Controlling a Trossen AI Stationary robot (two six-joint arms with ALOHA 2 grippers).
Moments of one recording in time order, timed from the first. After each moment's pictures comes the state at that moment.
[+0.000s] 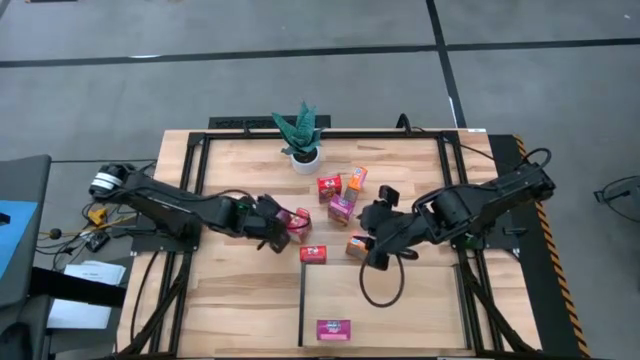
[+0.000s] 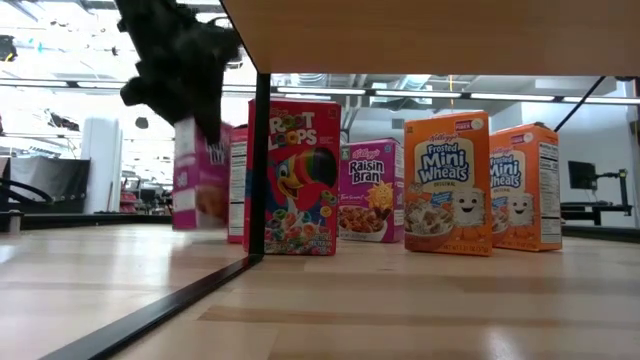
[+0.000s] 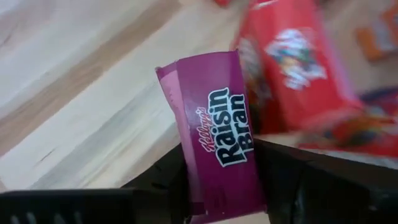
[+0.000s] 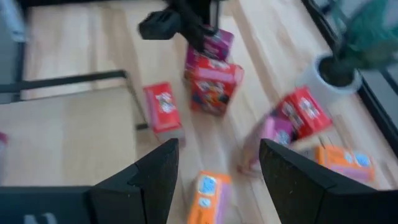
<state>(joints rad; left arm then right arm) -0.22 1.39 1.00 -0.70 -0.45 -0.95 0.40 1.49 1.59 -0.95 0.47 0.42</state>
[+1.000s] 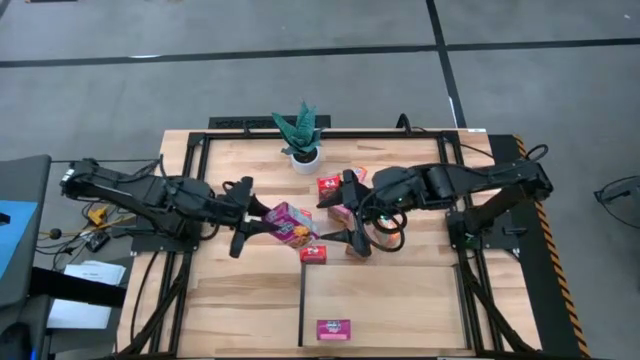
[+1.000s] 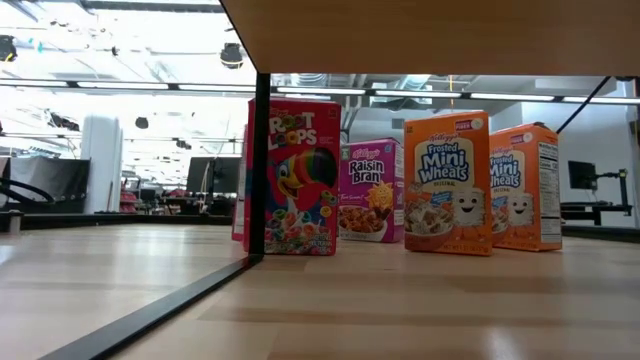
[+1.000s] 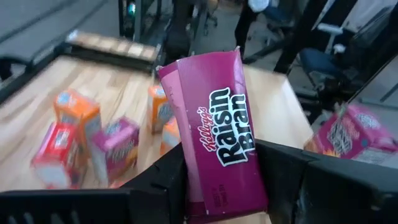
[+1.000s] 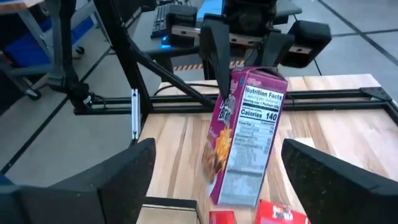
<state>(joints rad) -0.27 0.97 1.00 -0.26 -0.24 -0.30 0.20 1.51 1.59 -0.42 0.04 0.16</state>
